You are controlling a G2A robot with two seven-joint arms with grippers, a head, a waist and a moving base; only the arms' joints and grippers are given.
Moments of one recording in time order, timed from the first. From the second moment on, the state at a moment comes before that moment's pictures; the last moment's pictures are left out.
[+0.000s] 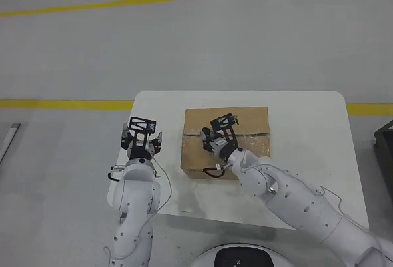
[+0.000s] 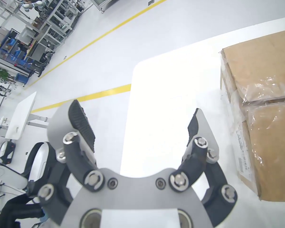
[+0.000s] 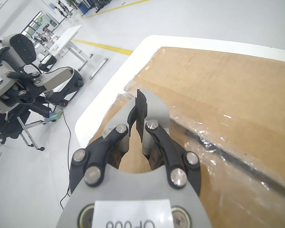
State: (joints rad) left arm 1.18 -1.45 -1.42 -1.83 1.99 -0.06 -0.65; right arm -0.78 -1.36 0.72 -1.28 -0.61 0.06 0.09
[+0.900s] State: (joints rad) left arm 1.13 -1.46 -1.37 -1.77 1.98 -0.09 -0.62; right arm -1.08 -1.27 1.12 -1.52 -0.70 -0.01 0.18
